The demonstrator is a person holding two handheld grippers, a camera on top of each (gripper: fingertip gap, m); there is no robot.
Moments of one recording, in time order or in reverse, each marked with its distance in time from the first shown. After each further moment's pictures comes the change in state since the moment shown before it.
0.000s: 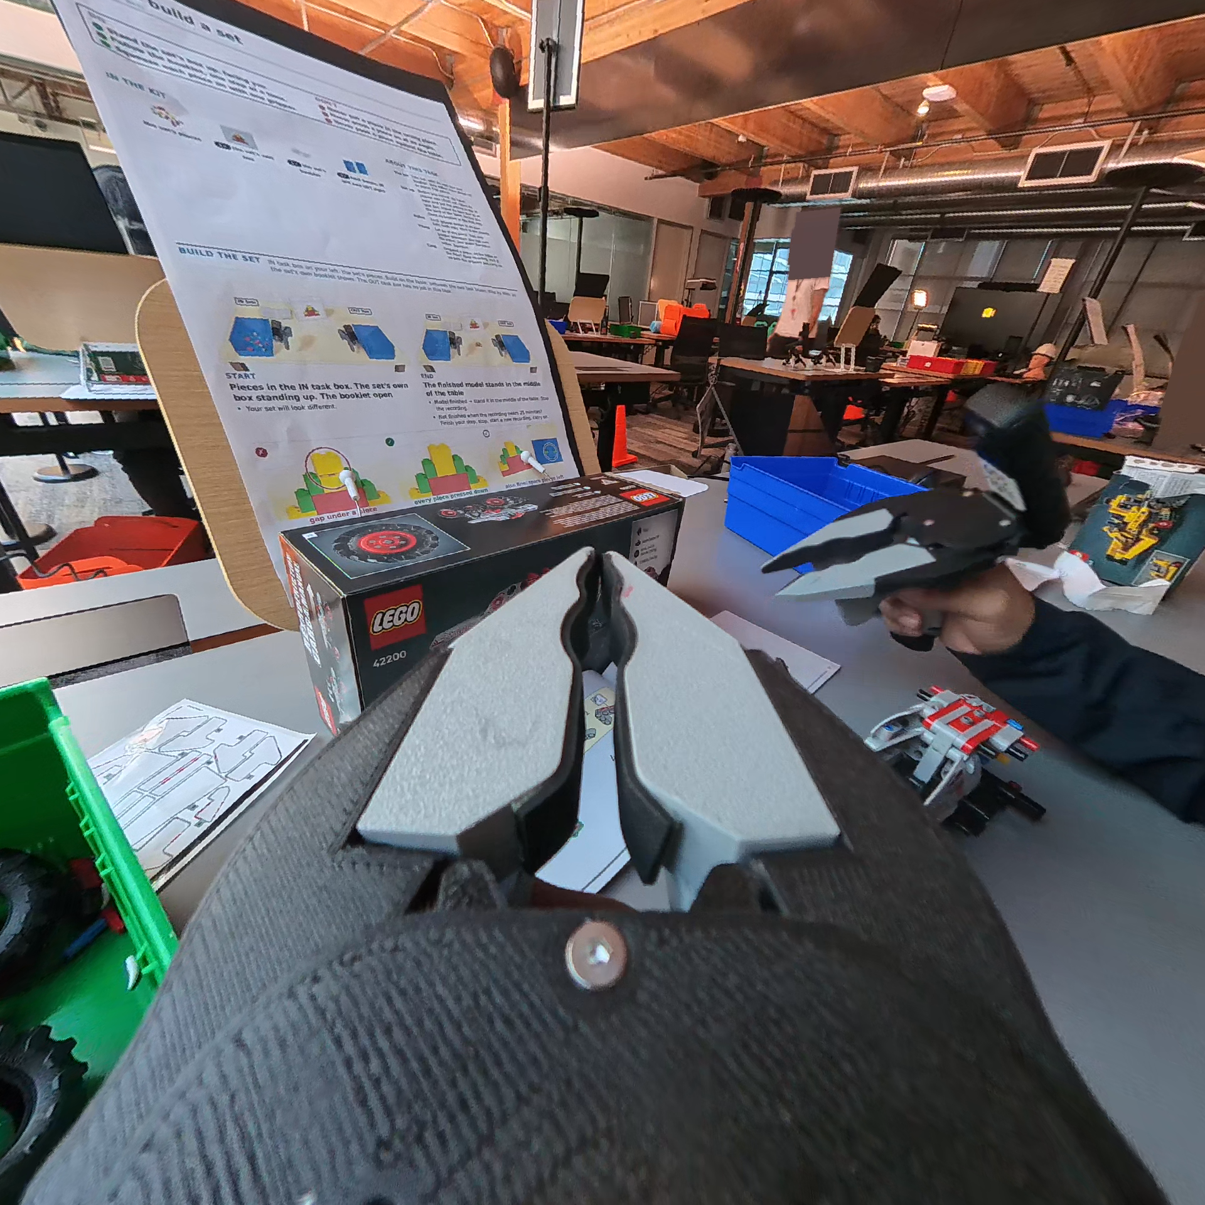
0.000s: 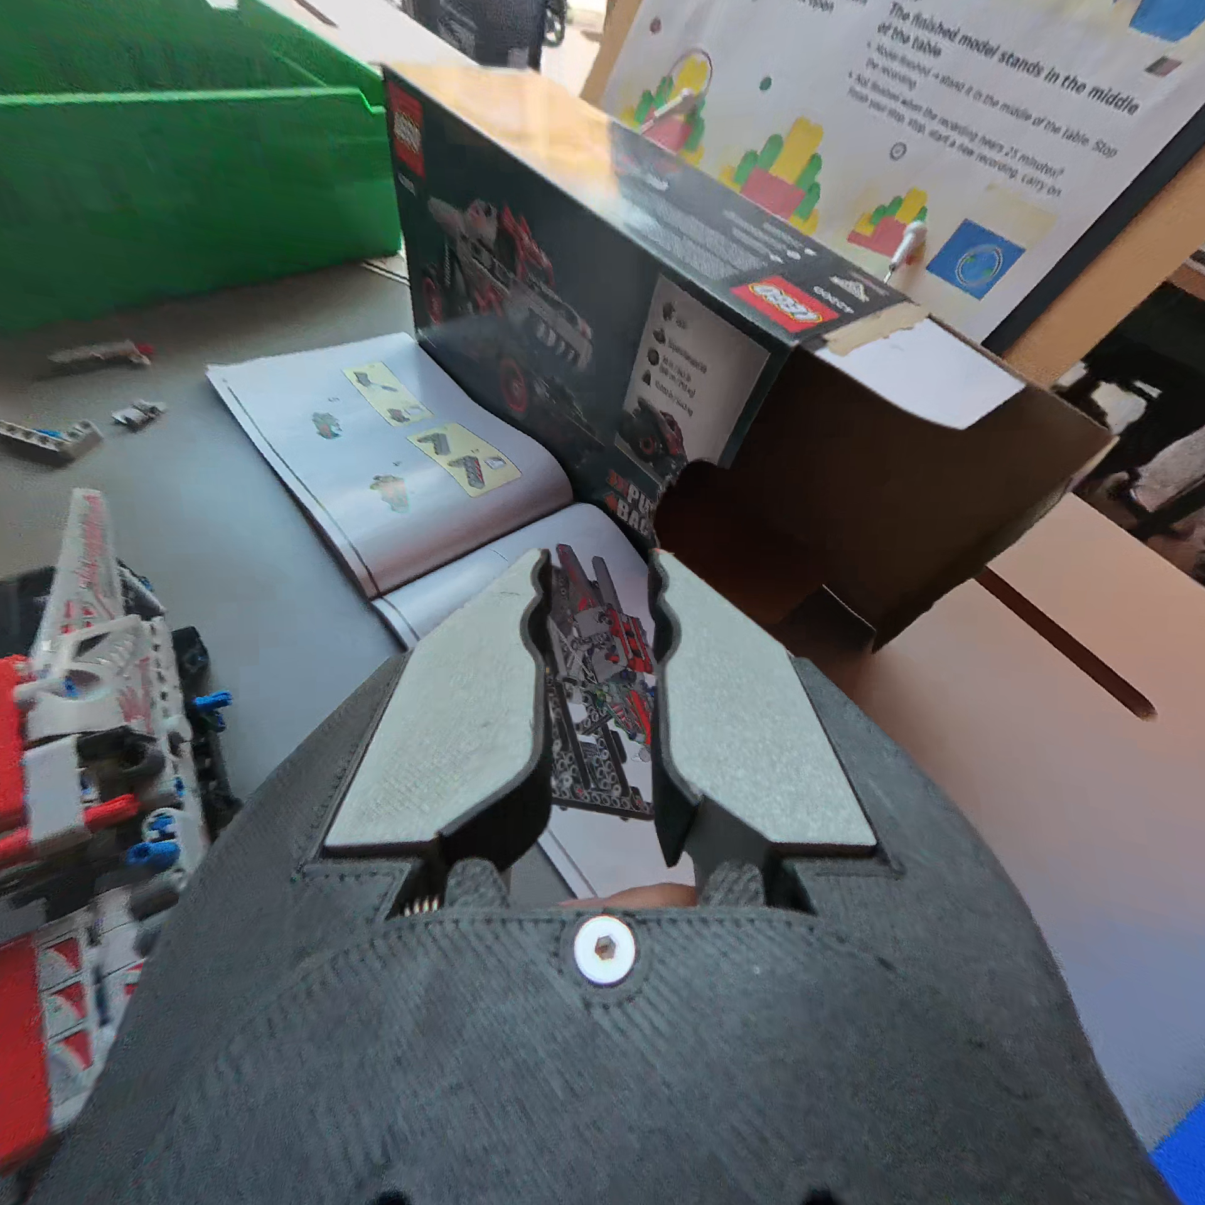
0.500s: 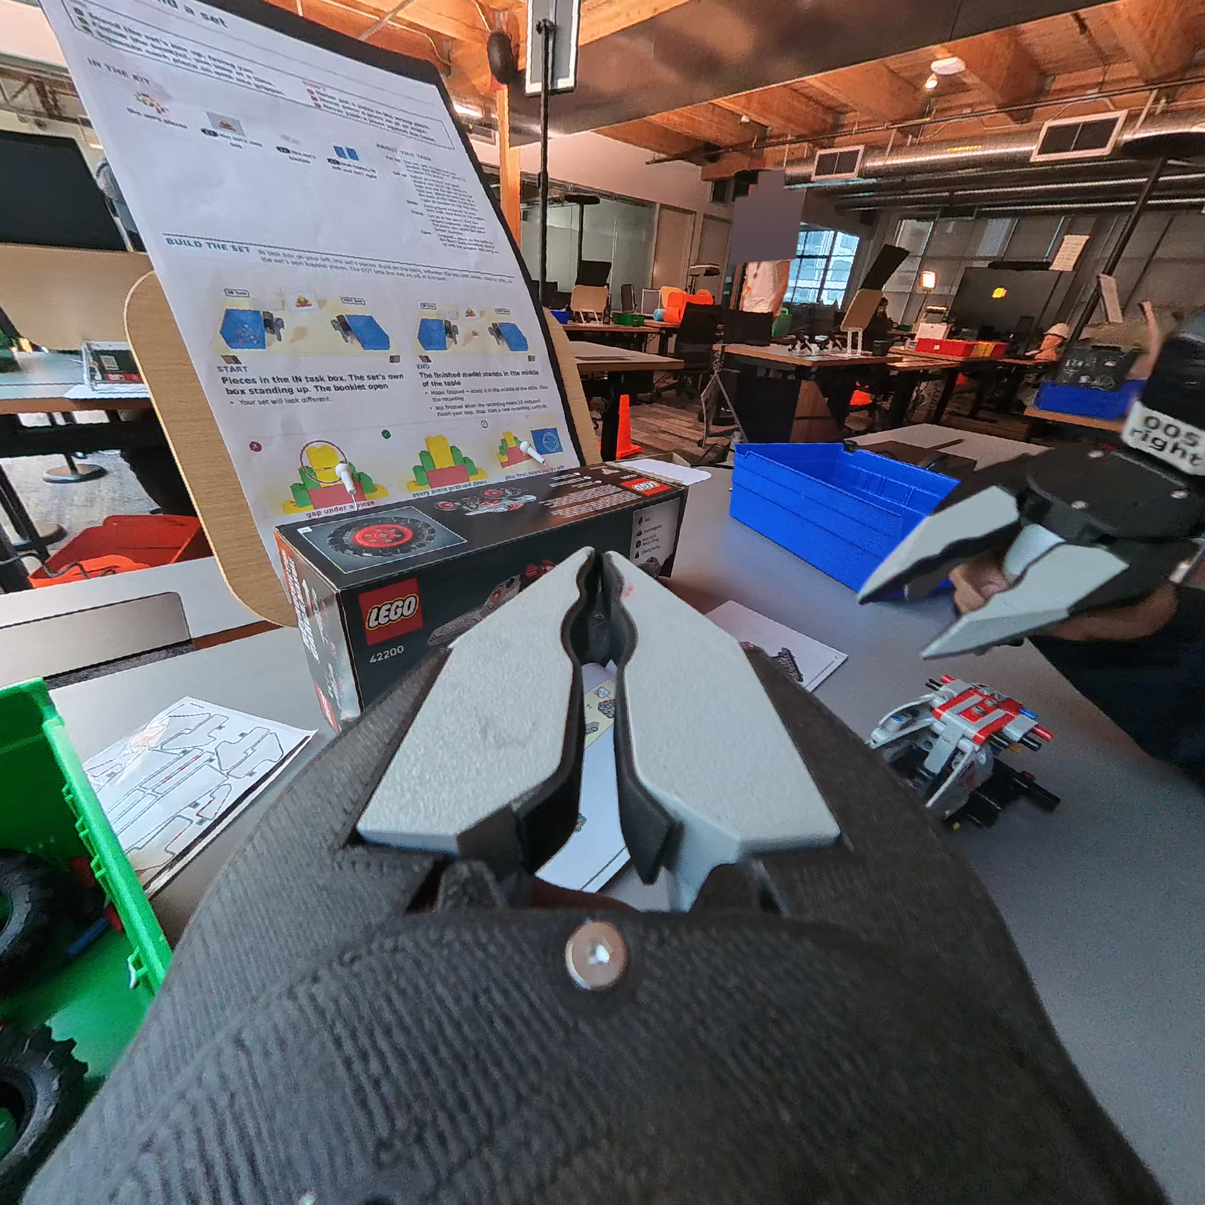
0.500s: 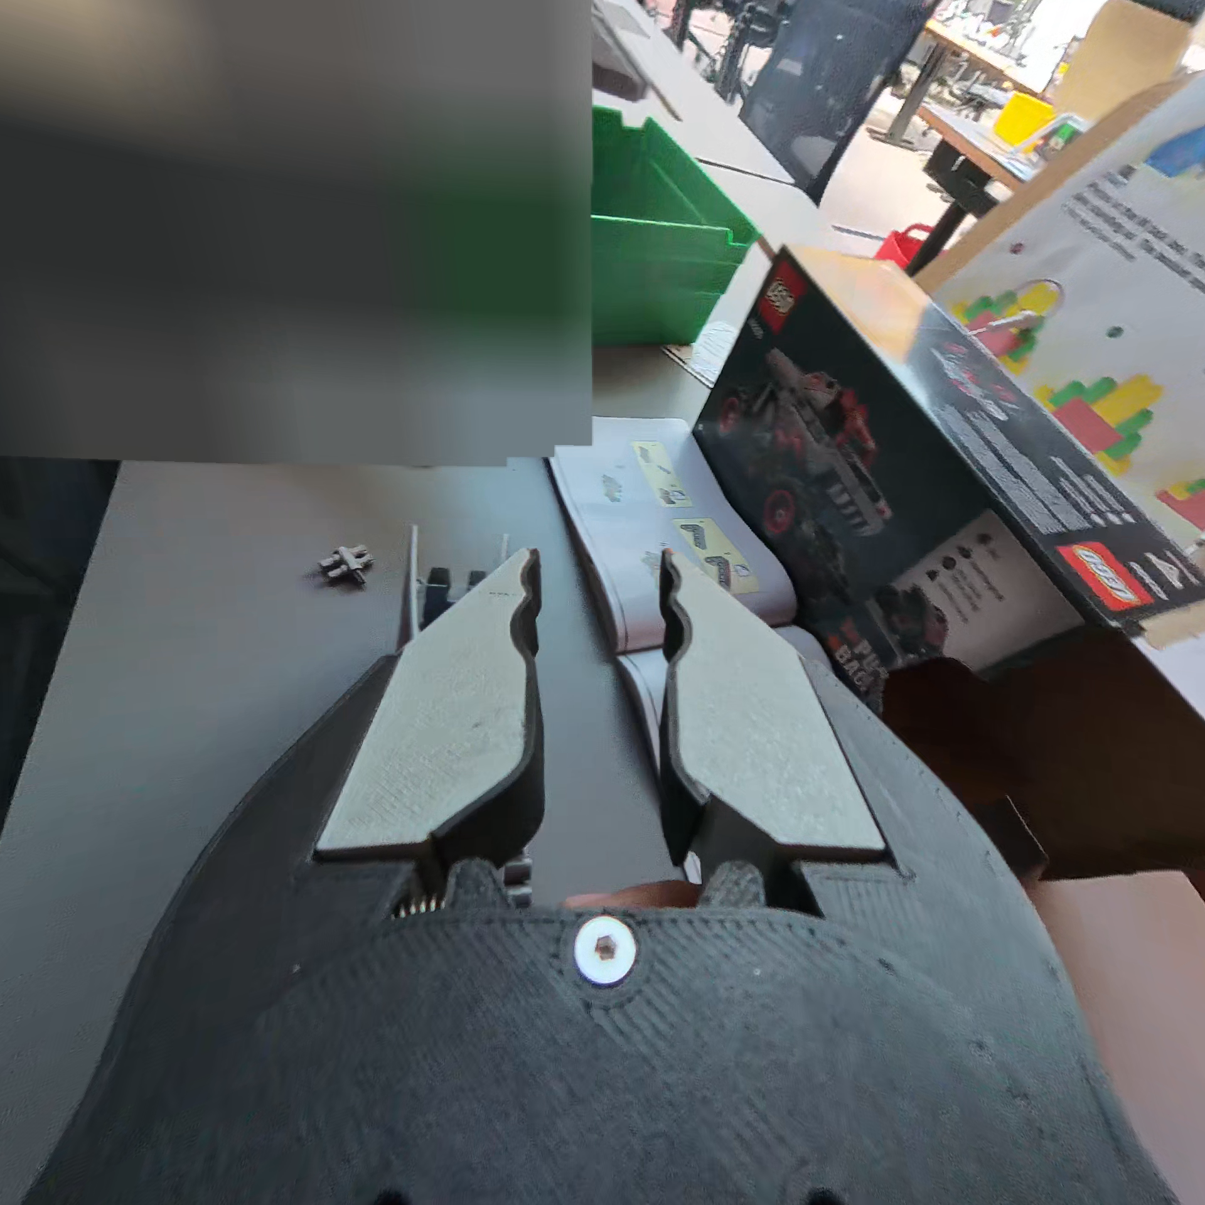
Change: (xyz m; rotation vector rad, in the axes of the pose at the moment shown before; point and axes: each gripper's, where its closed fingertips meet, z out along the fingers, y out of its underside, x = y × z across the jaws) left arm 0.002 0.006 0.003 -0.016 -0.004 0.019; right arm -0.114 -0.042 -0.027 0.047 -0.339 -0.231
